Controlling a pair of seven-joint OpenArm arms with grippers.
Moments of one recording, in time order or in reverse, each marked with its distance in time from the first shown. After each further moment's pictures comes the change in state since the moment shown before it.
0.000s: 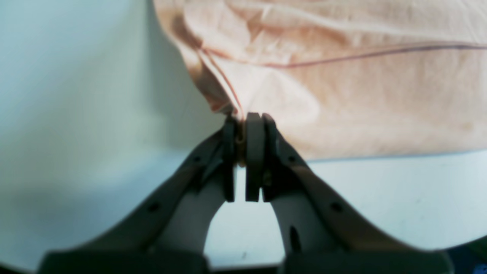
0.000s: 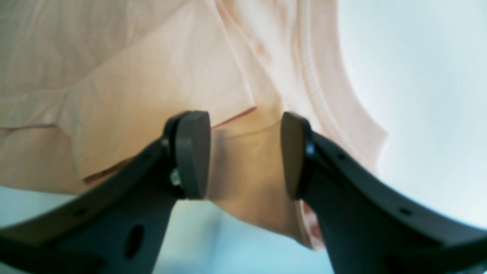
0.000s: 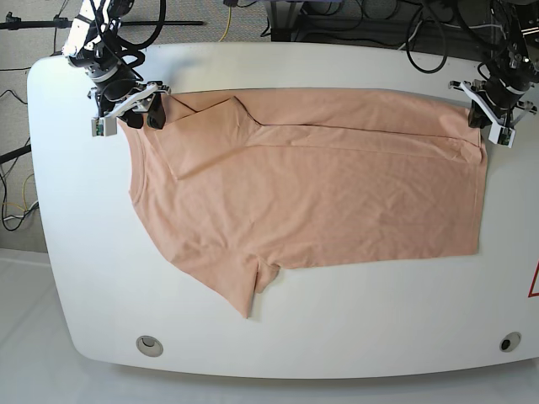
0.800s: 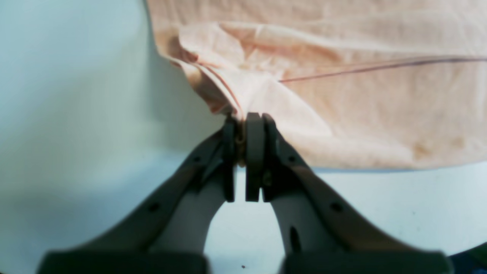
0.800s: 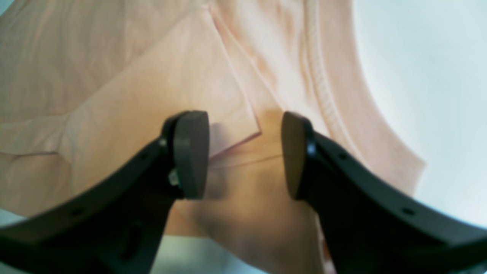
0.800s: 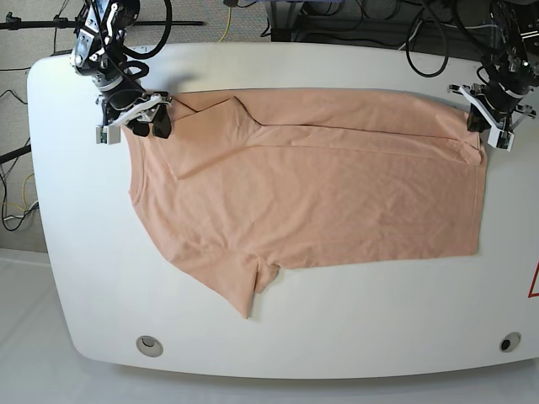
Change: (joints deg) left arm -0.7 0.0 0.2 -0.3 0.2 0.0 -0.2; right arm 4.1 -1.1 -0.1 -6.4 0.2 0.2 1.3
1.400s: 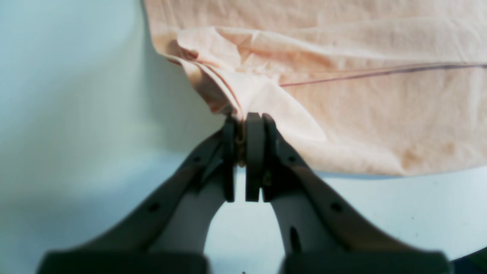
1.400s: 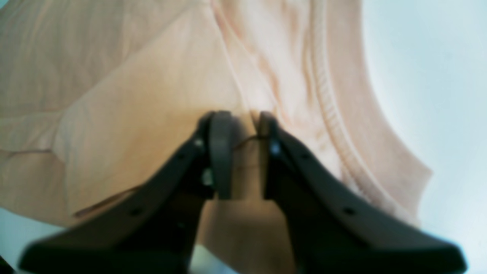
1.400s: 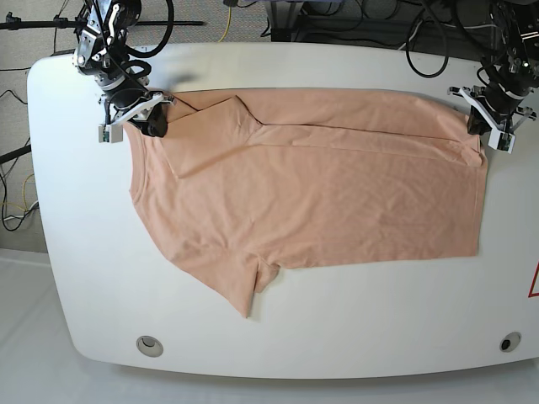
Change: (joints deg) left arm -0.6 0.2 -0.1 0.1 0.0 0.0 -0.5; right arm 0.7 0.0 -0.6 -2.9 -1.6 1.5 3.2
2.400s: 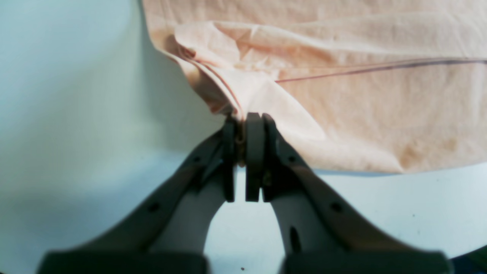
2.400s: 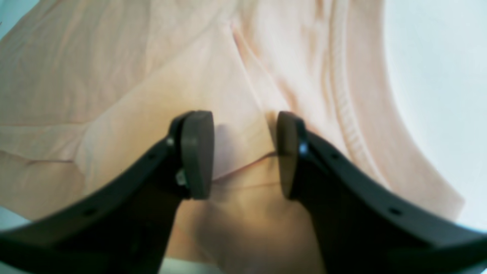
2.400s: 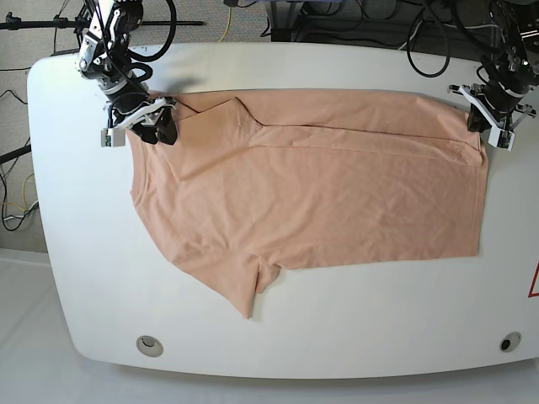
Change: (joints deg) left arm 0.7 0.2 0.0 -0.4 0.1 0.1 -0.2; right arm 1.5 -0.2 0.1 -3.7 1.3 1.8 1.9
